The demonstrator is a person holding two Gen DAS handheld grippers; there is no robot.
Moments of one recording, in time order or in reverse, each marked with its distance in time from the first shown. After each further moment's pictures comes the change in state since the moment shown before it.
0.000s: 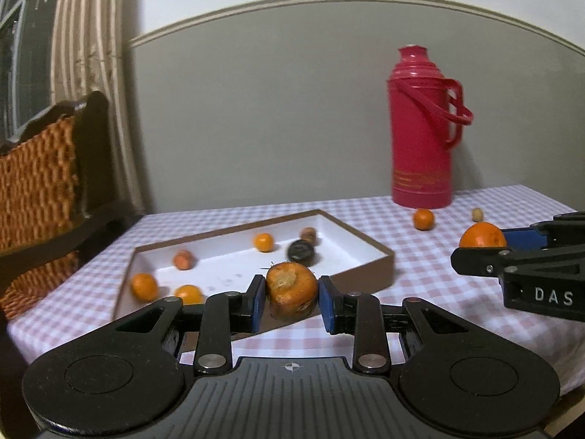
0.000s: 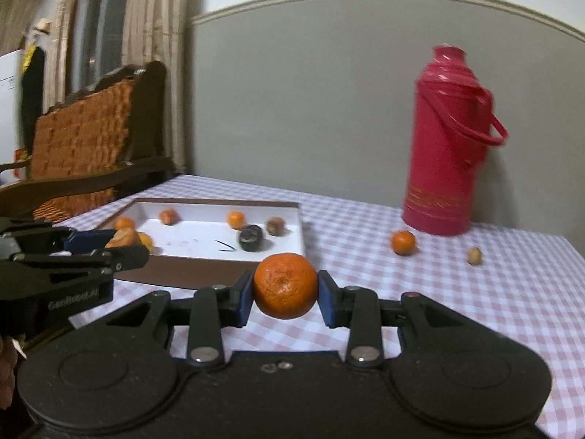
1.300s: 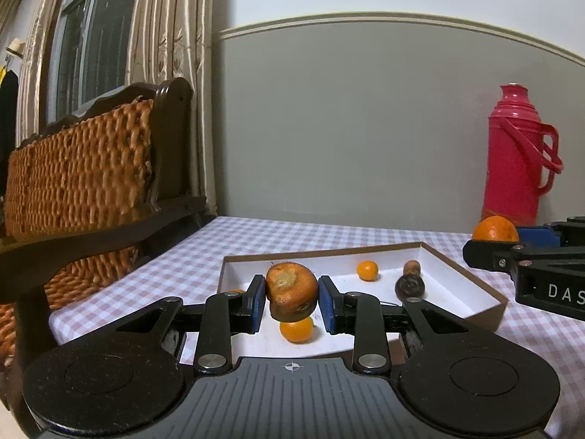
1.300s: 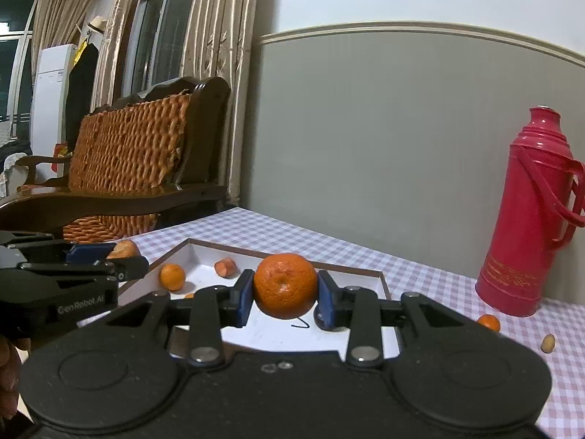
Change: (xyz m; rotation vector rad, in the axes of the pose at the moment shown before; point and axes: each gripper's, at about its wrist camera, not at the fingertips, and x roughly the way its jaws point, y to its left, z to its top) left arm 0.038 0.086 0.007 -0.147 -0.043 0.169; right arm 0.064 0.069 0.051 -0.114 -0.096 0.120
